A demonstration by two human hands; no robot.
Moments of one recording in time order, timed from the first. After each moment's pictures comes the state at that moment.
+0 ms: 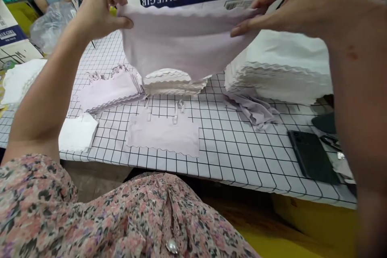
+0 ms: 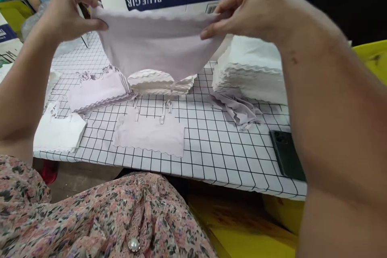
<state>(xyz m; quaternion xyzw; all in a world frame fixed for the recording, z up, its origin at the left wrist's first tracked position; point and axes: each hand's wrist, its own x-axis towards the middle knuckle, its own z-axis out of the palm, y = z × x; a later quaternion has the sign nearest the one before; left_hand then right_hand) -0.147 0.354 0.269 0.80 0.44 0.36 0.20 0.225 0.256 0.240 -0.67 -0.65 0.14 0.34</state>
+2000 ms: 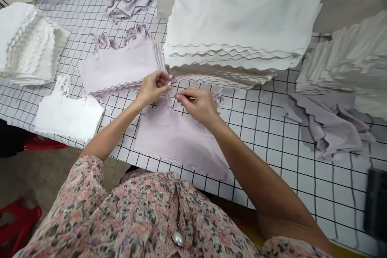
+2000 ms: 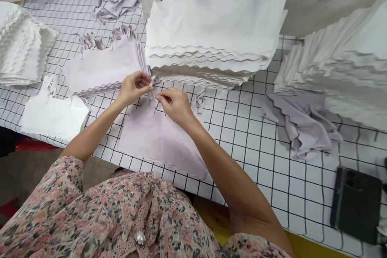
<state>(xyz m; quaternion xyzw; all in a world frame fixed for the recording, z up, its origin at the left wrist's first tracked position) -0.126 0.306 -0.022 0.66 0.52 0.36 0.40 0.077 0.262 -0.027 -0.50 -0.67 0.40 0.37</state>
